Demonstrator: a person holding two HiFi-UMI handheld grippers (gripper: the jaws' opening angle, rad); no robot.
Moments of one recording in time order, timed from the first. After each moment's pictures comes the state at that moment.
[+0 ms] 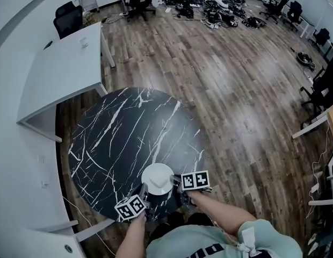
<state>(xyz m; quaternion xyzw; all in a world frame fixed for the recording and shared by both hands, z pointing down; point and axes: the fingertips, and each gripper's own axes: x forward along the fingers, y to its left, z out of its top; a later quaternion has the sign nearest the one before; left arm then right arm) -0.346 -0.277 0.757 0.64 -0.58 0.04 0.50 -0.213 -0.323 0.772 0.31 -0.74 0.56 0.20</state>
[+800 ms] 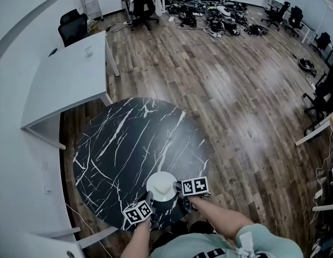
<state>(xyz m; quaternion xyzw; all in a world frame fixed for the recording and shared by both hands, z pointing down) -0.353 -0.283 0.794 0.64 -0.59 0.08 0.49 -0.223 -0.337 0.803 0.32 -0.74 0.54 0.23</state>
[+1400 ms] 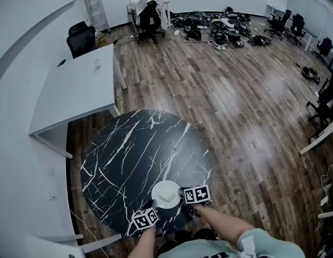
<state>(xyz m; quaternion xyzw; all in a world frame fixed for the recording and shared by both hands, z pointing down) -0.360 -0.274 0.806 0.63 -0.62 0.13 0.45 -0.221 -0.344 0.797 0.33 -0.77 0.48 0.26</state>
